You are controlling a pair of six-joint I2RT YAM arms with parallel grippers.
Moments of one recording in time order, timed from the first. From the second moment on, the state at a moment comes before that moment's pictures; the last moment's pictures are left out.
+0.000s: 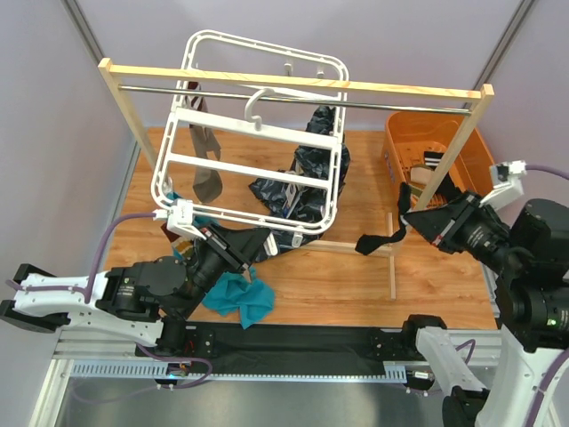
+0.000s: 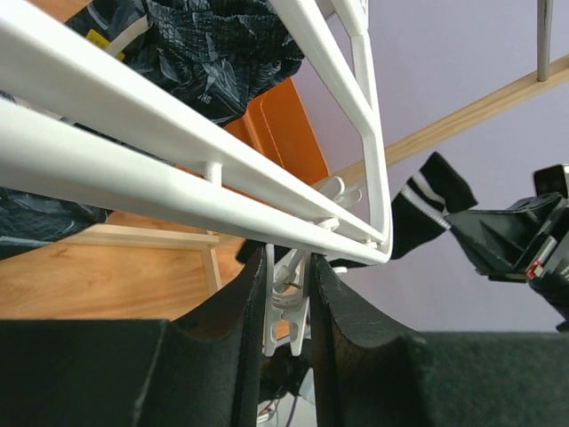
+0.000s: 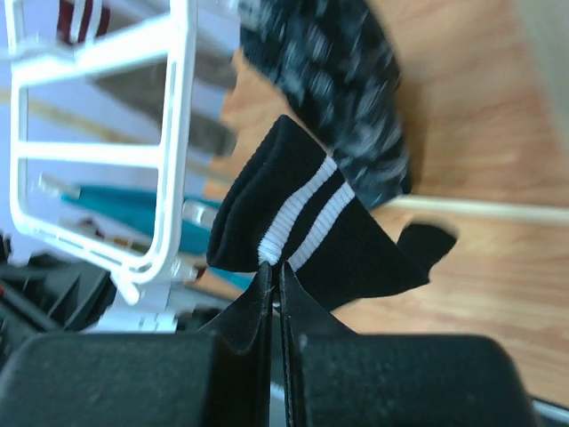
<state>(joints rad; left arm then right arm) -1.64 0.79 1.05 -0.27 -1.08 -0.93 -0.11 0.80 1.69 -1.21 -0.53 0.60</state>
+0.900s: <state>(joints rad) -1.64 0.87 1.10 -0.30 -1.11 -0.99 0.65 0.68 1.14 -0.87 -0.69 0.72</state>
